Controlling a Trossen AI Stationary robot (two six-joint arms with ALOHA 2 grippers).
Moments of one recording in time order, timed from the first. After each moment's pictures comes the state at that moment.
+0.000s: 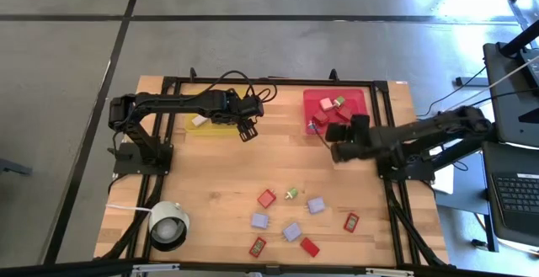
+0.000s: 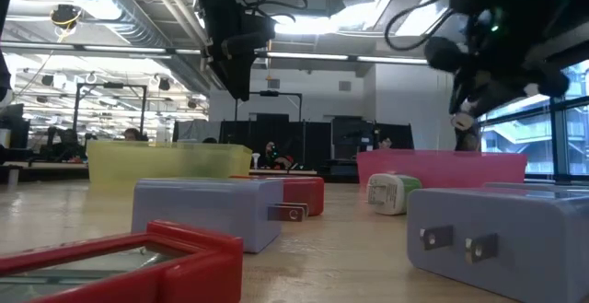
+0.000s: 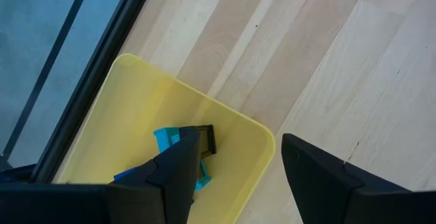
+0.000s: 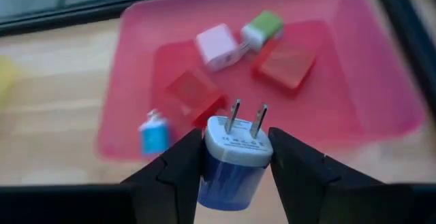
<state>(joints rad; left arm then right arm) 0.21 1.63 1.36 -0.94 -0.39 -0.25 0.17 1.22 0.76 -1.02 0.81 1.76</state>
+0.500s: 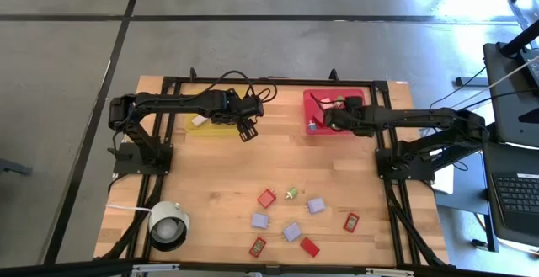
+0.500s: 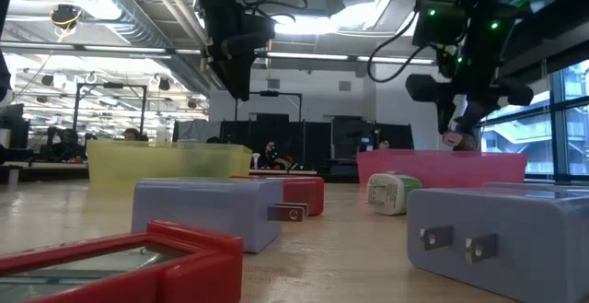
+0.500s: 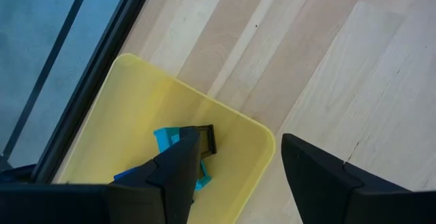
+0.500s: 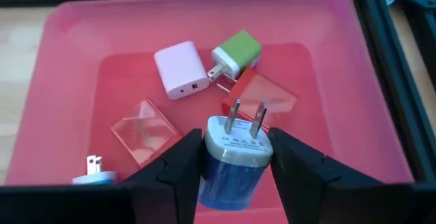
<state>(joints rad) 0.21 1.63 1.36 -0.94 -0.39 -0.25 -0.23 1.27 0.76 -0.83 0.67 1.27</state>
